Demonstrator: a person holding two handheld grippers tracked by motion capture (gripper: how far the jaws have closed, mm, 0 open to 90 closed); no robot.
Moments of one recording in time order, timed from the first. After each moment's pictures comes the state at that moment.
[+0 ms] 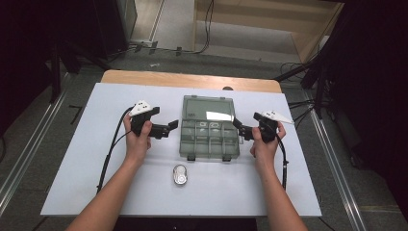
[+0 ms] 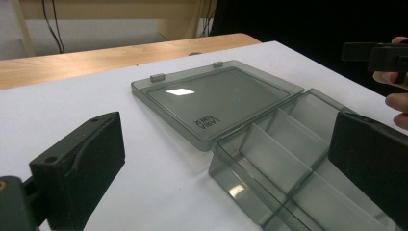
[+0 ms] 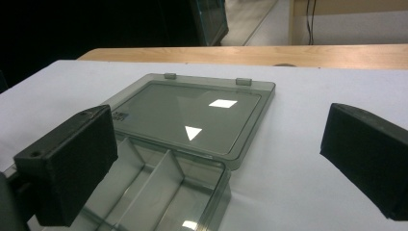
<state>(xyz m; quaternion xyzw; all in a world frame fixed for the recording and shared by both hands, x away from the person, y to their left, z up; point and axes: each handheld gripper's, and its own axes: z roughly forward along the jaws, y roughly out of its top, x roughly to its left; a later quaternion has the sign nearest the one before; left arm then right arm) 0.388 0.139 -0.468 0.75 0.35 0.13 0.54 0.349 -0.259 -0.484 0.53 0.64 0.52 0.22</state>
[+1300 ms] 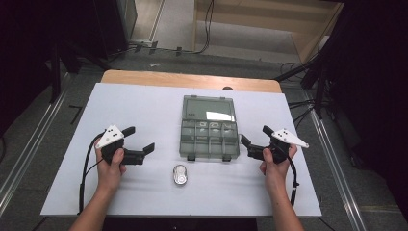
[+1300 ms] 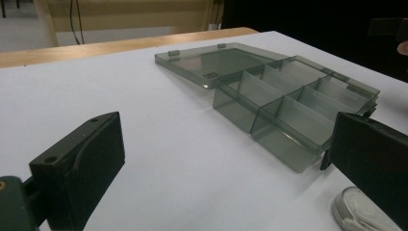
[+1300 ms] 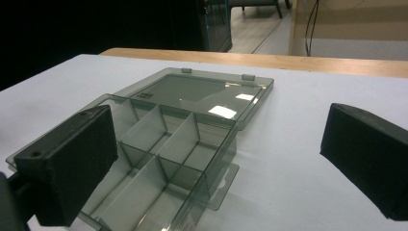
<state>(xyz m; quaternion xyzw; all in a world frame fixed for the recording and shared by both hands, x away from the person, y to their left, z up) 0.309 0.206 -0.477 0.74 0.35 0.17 0.55 0.281 -0.272 -0.481 0.49 0.64 0.53 0.25</state>
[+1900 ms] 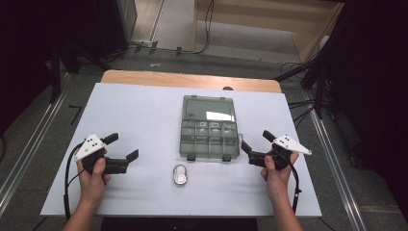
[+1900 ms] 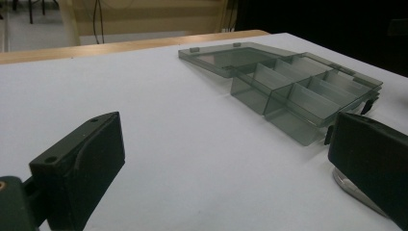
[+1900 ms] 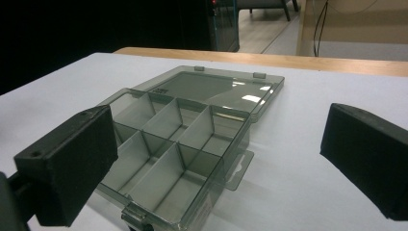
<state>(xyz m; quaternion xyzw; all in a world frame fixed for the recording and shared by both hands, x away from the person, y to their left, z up) 0.284 0.248 -0.474 0.73 0.36 0.20 0.54 0.262 -0.271 -0.479 0.48 0.65 0.54 0.25</state>
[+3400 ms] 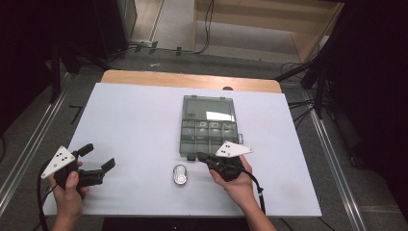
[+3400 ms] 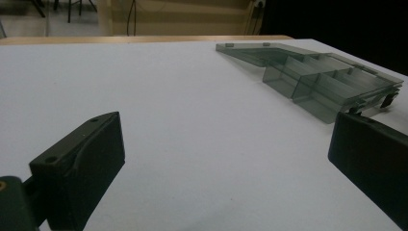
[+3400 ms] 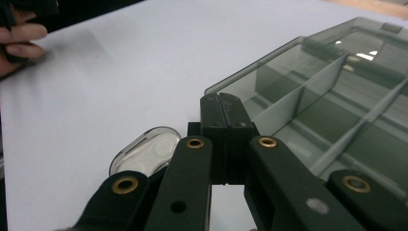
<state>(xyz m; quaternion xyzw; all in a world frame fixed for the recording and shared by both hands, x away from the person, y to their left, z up) 0.254 0.302 -0.486 0.70 0.40 0.21 0.55 0.256 -0.140 -0.480 0.34 0.79 0.49 0.12</state>
